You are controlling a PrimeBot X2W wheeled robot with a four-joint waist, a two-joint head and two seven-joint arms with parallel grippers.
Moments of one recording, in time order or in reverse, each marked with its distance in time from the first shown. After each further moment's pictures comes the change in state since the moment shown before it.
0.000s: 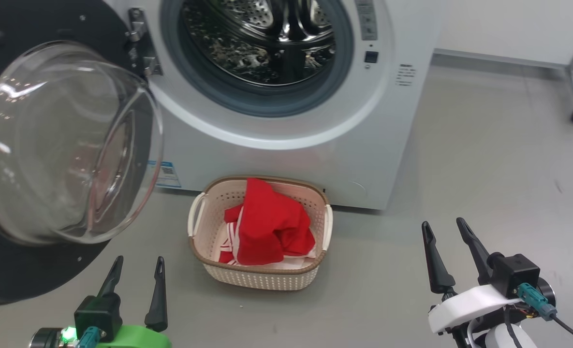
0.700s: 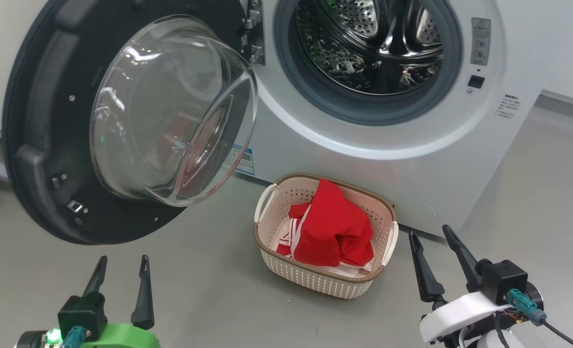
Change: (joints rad) left arm 0.000 0.006 0.040 0.002 -0.011 0.005 0.000; right arm 0.016 0.005 0.030 0.001 0.000 0.009 0.000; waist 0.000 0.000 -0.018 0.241
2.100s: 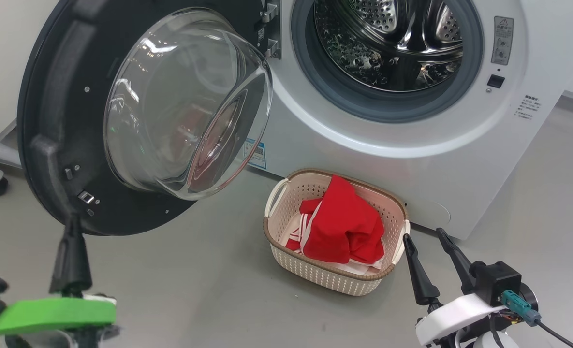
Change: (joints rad) left arm -0.029 -0.025 0.097 -0.127 -0.584 -0.136 -0.019; right arm -0.002 0.003 0.019 0.015 0.000 -0.001 0.000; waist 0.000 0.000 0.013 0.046
